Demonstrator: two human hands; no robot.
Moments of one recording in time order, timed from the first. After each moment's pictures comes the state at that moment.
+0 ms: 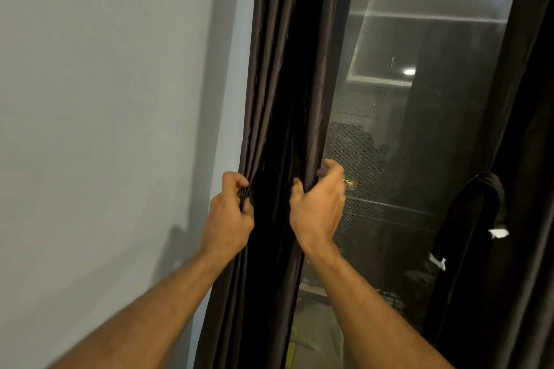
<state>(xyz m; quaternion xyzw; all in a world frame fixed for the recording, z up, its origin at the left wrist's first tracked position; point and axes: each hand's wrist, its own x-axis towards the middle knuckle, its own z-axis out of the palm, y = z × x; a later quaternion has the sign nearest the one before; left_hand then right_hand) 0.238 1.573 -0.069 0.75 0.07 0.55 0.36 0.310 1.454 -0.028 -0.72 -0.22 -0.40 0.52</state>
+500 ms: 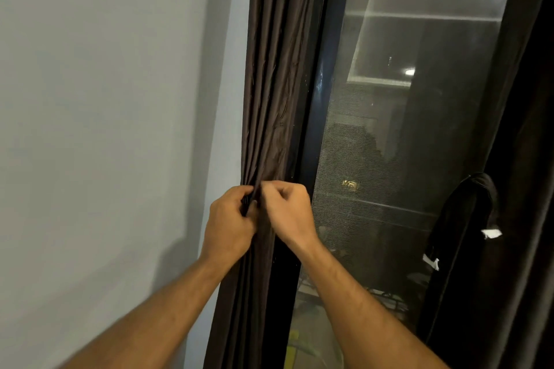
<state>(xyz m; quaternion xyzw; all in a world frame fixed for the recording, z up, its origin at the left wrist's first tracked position) 0.250 1.559 -0.068 0.75 0.06 0.55 0.36 0.315 1.463 -0.026 -0.67 -0.41 -0.11 0.61</state>
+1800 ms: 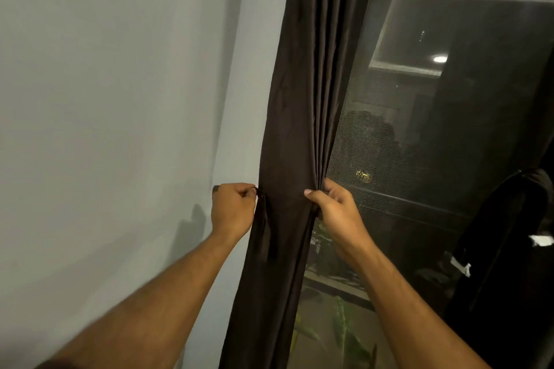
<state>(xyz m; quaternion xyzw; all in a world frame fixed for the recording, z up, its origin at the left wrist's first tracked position) 0.298 1.585 -0.089 0.71 0.22 0.49 0.47 0.378 1.419 -0.052 -0.63 -0.38 0.09 0.67</state>
